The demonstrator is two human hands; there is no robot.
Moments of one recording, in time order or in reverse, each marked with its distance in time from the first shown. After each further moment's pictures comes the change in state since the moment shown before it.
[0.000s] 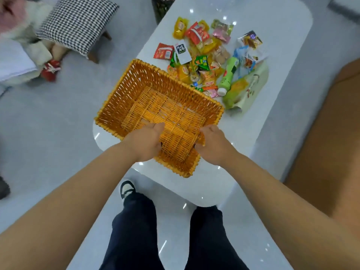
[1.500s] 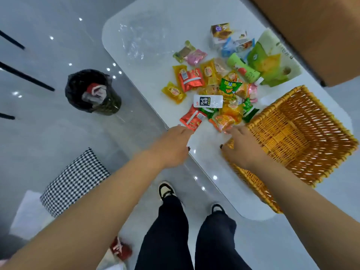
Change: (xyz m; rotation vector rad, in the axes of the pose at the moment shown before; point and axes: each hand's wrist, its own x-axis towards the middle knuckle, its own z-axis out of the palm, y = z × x) left_hand 0.324 -0.202 -0.409 0.683 -0.440 0.932; right_hand 0.305 -0.330 -0.090 0.690 0.516 0.865
